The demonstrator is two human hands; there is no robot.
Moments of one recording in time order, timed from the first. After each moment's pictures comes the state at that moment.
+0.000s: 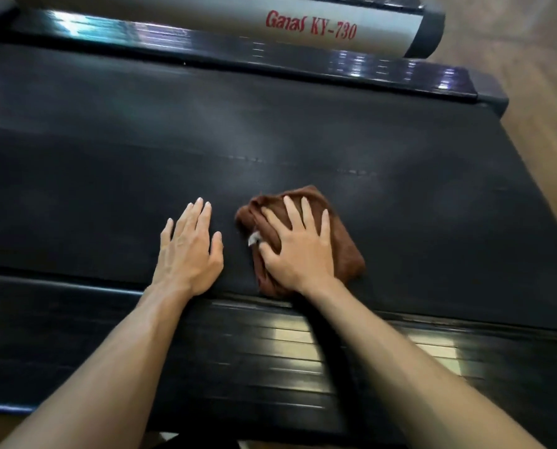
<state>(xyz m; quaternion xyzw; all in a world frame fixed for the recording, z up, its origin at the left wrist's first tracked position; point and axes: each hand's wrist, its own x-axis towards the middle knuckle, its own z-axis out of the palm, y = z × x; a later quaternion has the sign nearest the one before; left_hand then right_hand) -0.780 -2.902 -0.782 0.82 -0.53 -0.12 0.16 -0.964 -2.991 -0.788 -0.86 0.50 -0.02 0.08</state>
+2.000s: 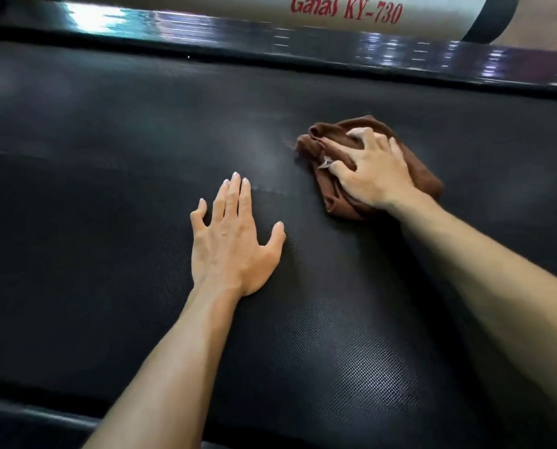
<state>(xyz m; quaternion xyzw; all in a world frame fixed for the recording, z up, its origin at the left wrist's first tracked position) -0.780 -3.044 -0.808 0.84 -0.53 -0.04 0.06 -0.942 -3.250 -0.793 -0.88 0.47 -0.04 0.09</state>
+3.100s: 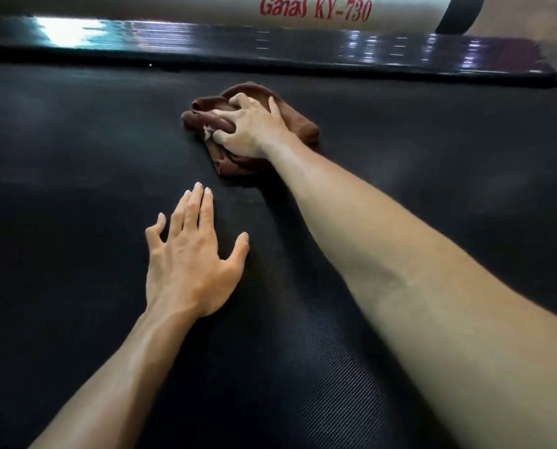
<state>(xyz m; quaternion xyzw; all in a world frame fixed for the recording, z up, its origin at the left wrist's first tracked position) -0.776 -3.045 -0.809 0.84 -0.54 -0.04 0.06 -0.798 -3.288 -0.782 -0.92 0.38 -0.01 0.11</state>
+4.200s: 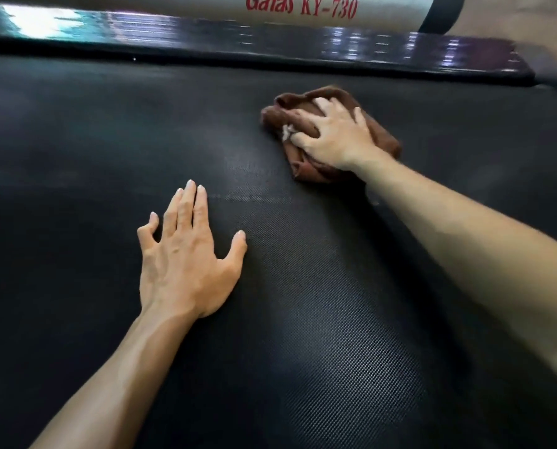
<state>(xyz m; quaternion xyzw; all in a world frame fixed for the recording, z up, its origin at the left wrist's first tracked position) -0.776 -3.046 -0.810 0.84 -0.54 -0.03 0.07 -0.928 -3.315 -0.793 -0.87 0.49 -0.02 0.07</state>
